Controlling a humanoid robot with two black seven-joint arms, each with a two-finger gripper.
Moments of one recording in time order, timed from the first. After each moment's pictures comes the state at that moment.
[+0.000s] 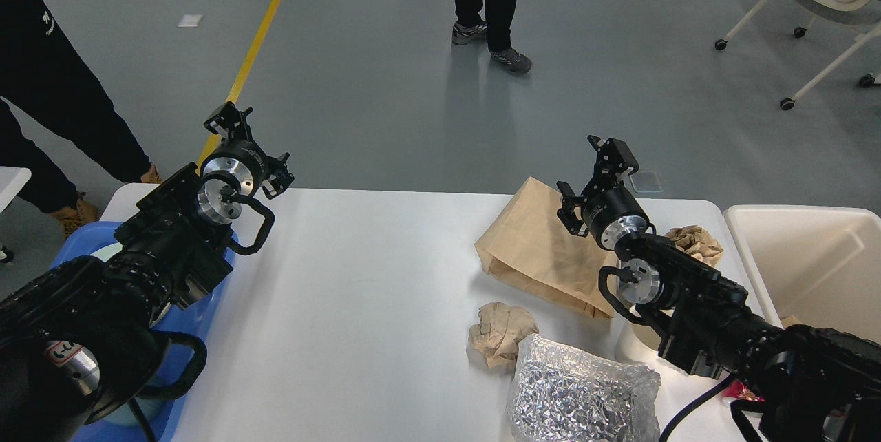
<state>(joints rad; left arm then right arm) -1.05 -0.02 -0.68 0.01 -0.14 -0.15 -0.12 0.79 -0.03 0.40 0.35 0.05 0.16 0.42</state>
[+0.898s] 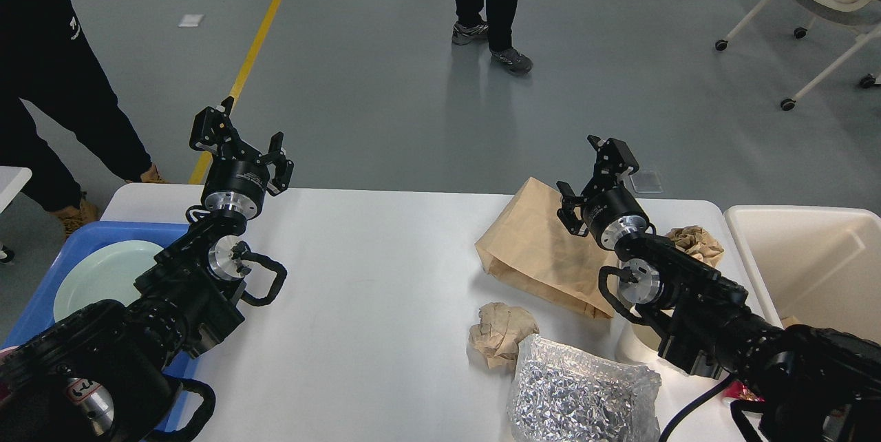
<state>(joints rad) -0.92 -0.05 -0.66 0.01 -0.14 -0.42 -0.54 0.79 -0.03 0.40 0.35 0.05 0.16 0.42</state>
